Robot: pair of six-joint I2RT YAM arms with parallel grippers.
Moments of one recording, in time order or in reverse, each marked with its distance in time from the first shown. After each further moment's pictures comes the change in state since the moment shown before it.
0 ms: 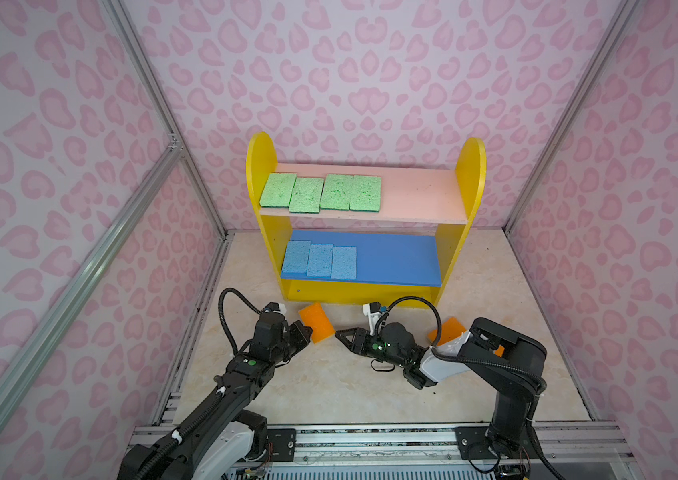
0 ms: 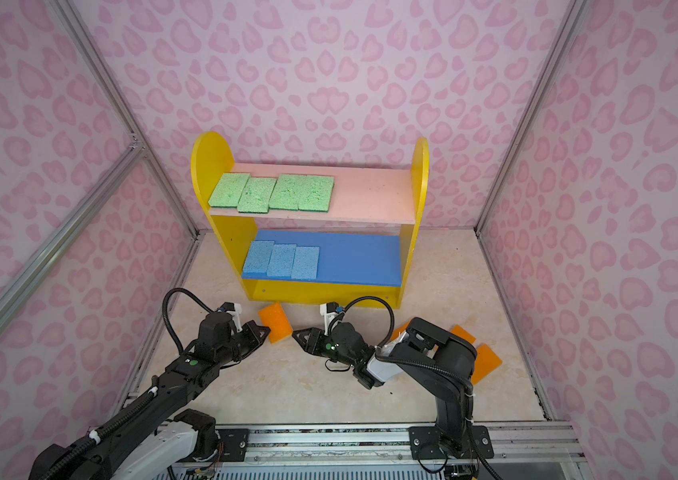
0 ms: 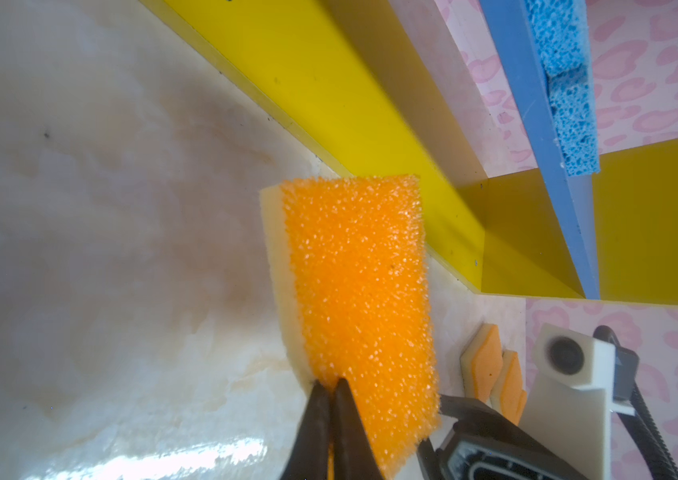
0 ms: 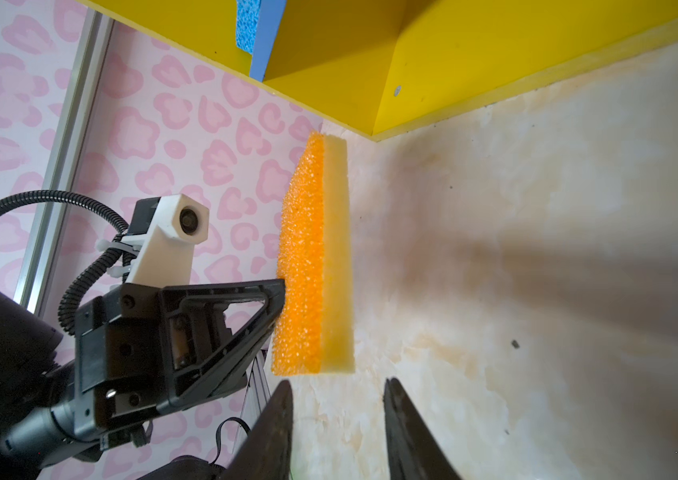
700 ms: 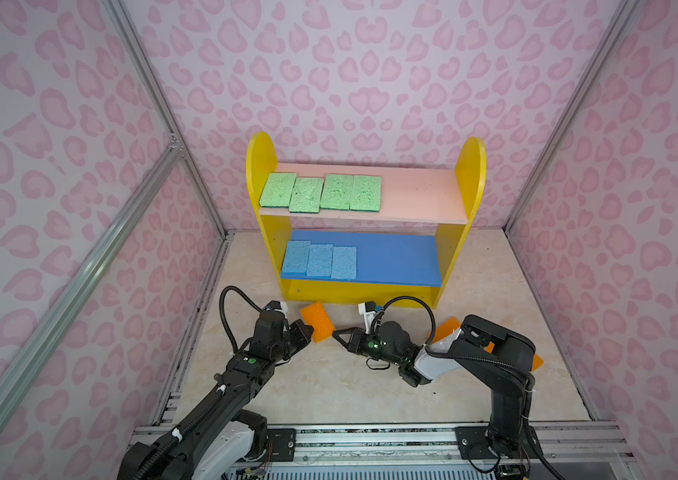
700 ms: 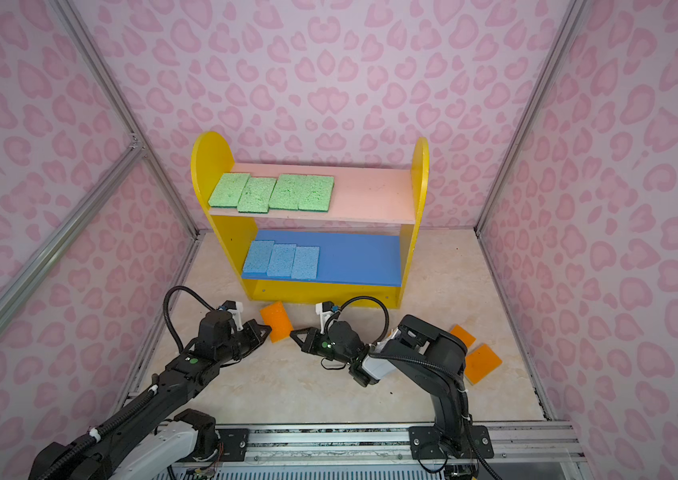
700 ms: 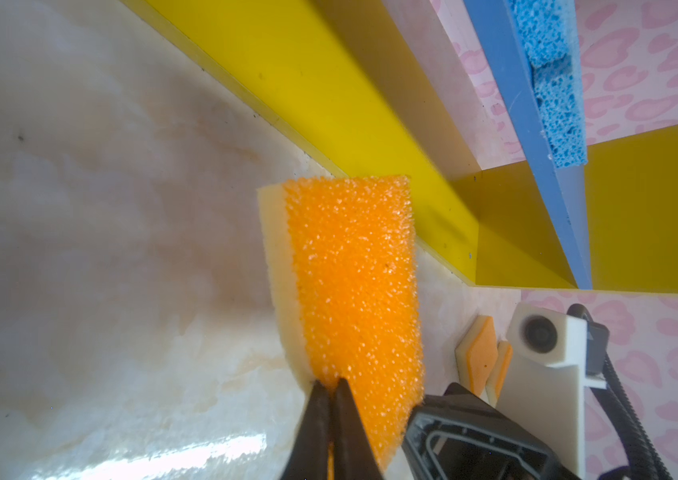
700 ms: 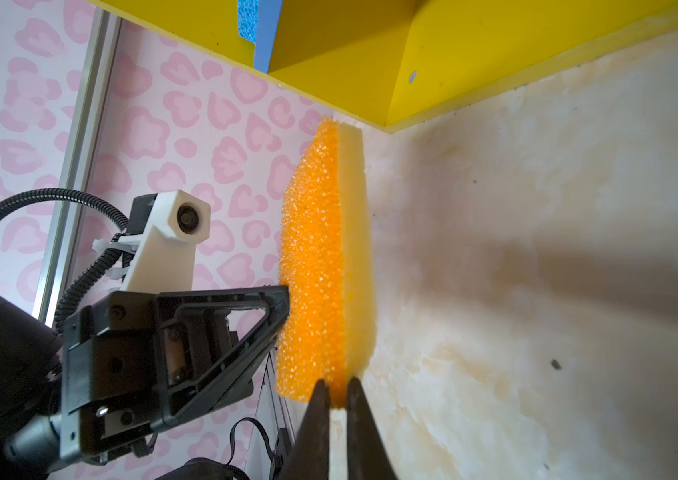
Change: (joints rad) left arm 0.000 0.010 0.013 -0.002 0.020 0.026; right arm 0.000 0.064 0.039 0.051 -0.025 0.040
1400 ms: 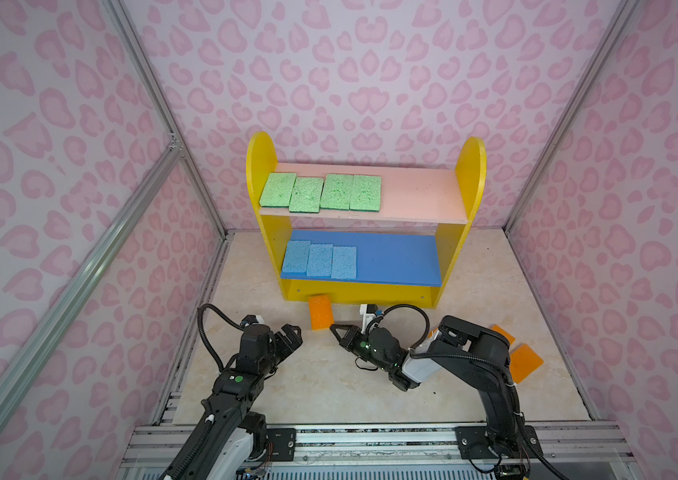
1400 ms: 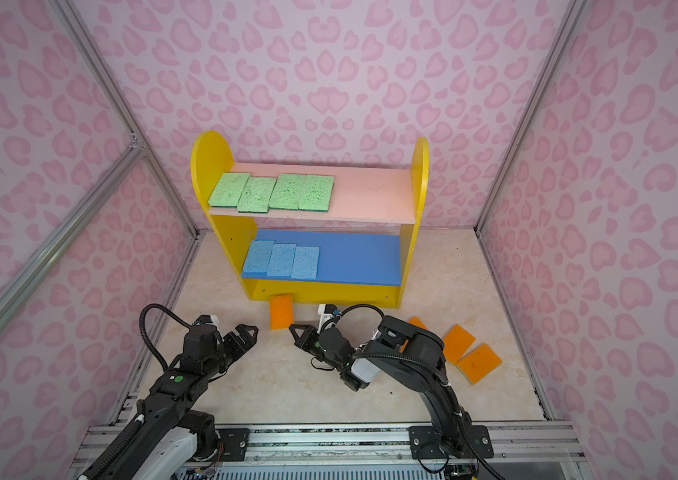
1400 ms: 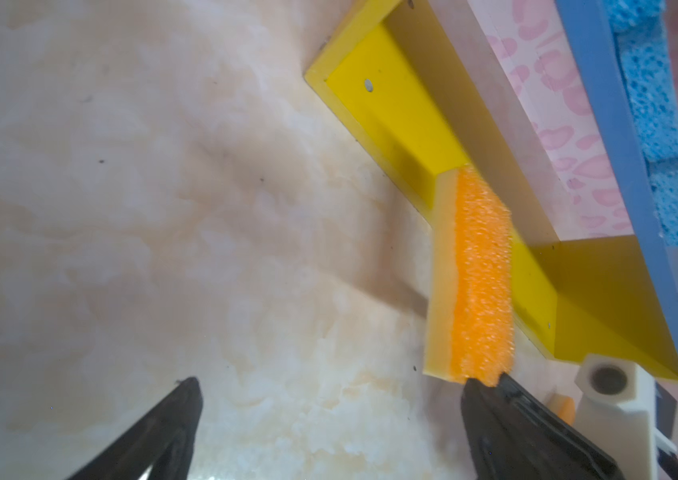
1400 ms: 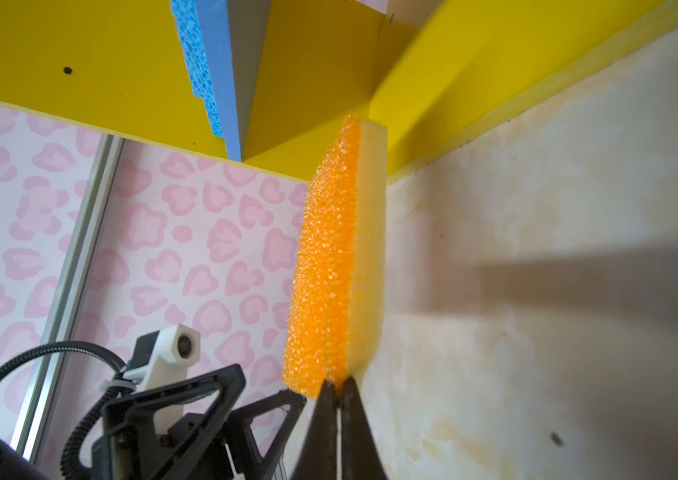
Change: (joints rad) left arm 0.163 -0.240 -0.100 -0.192 -0.159 0.022; right arm 0.062 0.139 0.100 0.104 0.293 0.134
